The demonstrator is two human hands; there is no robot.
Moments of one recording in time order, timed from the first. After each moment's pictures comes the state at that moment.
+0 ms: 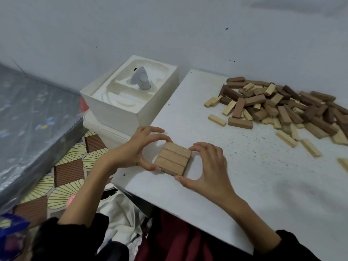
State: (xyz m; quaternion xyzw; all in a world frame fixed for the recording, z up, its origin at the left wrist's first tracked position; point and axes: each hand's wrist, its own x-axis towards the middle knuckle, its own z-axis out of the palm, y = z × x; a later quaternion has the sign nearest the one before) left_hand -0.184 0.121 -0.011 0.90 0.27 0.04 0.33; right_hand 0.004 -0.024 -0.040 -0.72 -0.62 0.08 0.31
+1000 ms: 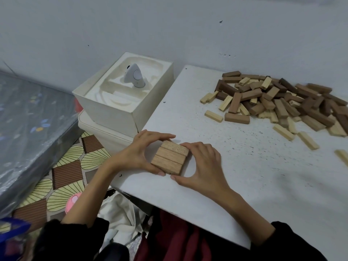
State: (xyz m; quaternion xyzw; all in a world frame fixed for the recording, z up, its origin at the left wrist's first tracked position) left_hand -0.175 0.115 -0.025 0.89 0.24 0.10 0.37; right_hand 0.002 -0.017 -0.047 -0.71 -0.64 0.09 0.30
